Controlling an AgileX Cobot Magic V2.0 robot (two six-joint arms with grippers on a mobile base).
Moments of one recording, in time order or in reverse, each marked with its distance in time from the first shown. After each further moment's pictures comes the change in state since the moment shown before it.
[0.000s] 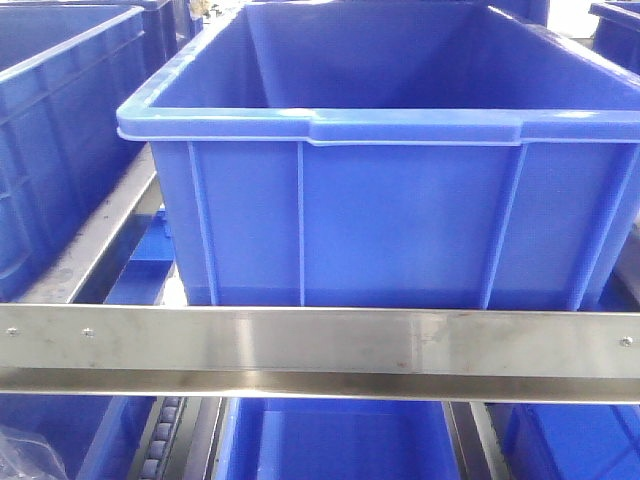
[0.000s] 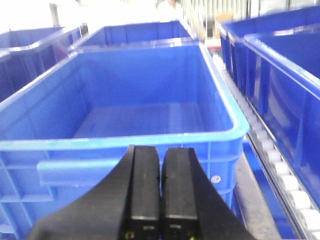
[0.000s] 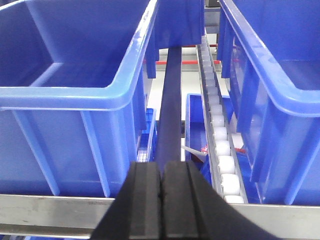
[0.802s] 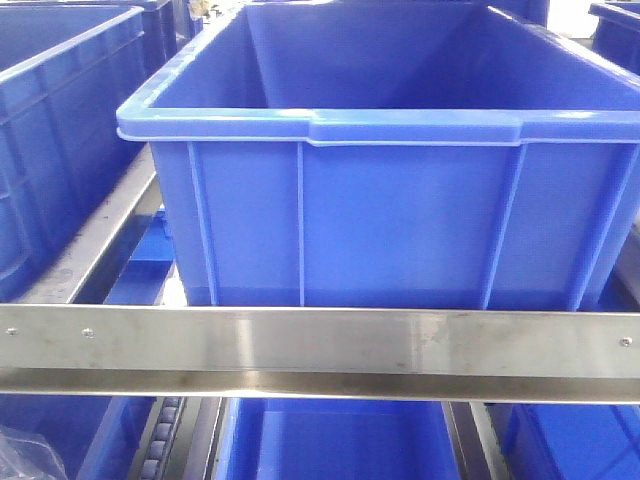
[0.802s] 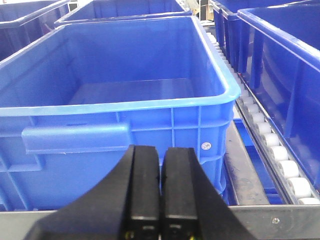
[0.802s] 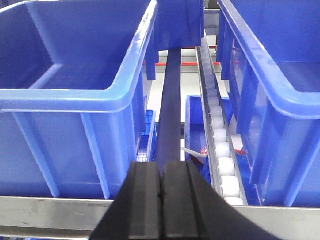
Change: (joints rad) left arm -0.015 -0.029 0.000 -0.006 0.121 0.000; right arm 0.000 0.000 0.000 0.000 -0.006 0.000
